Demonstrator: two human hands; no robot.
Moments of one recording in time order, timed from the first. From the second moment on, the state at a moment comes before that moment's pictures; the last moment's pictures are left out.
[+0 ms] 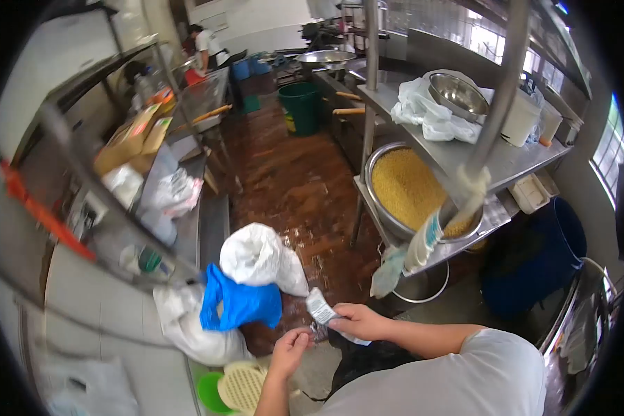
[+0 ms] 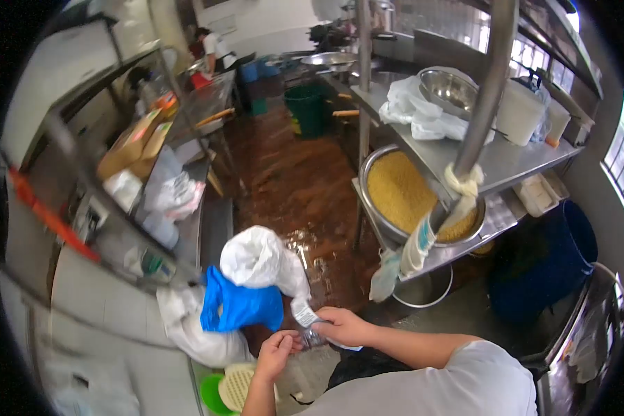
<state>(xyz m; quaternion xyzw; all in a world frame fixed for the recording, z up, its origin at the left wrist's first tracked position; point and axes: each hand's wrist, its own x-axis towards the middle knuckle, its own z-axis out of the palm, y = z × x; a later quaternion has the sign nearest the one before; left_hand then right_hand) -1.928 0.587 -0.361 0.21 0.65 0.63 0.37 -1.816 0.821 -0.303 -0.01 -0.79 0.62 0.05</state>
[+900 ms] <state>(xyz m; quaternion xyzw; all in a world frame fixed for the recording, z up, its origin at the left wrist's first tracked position) -2.609 1.003 -0.280 0.00 0.54 0.75 0.38 -2.521 1.178 -0.230 -0.14 -0.75 0.63 -0.11</state>
